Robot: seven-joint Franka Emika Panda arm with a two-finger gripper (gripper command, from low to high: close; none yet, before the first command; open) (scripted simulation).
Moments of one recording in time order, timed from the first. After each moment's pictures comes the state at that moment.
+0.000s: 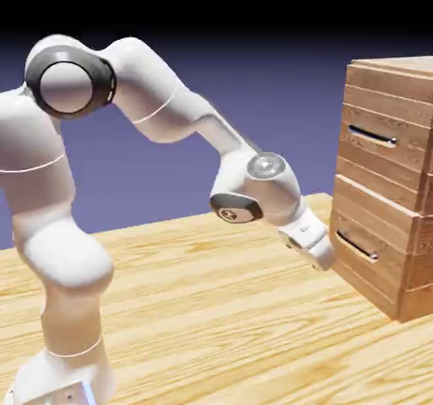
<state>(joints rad) 0.45 -0.06 -0.51 -2.57 0.84 2.90 -0.22</state>
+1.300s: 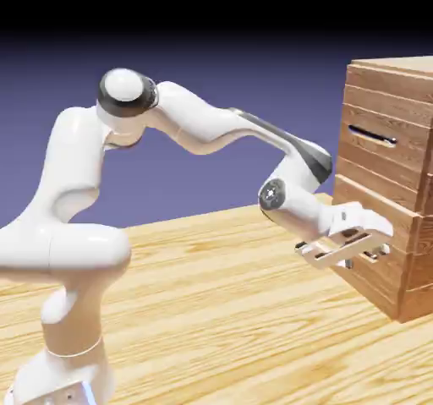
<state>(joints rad) 1.22 0.84 -1.39 -2.15 2.32 2.67 -1.92</state>
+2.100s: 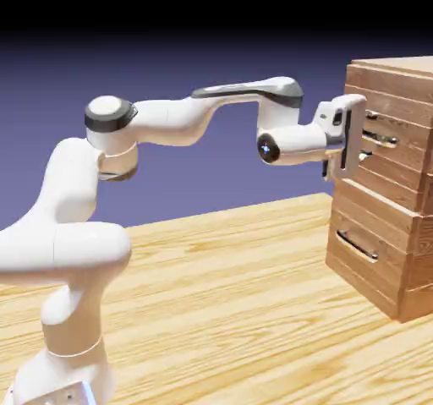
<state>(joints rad) 1.35 1.16 -1.64 -1.85 2.83 2.63 -2.47</state>
